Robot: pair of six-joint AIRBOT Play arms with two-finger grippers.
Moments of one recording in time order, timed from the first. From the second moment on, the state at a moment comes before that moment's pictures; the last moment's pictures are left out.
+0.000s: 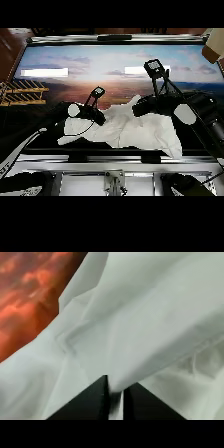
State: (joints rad) left arm -0.58 -1.42 1.02 1.12 -0.68 -1.12; right arm 0.51 -0.95 1.11 -1.50 1.06 1.59
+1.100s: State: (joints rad) left arm -0.52 -0.98 1.27 1.18 -1.23 -1.57; right arm 0.51 -1.00 1.38 -1.52 1.32 1.79
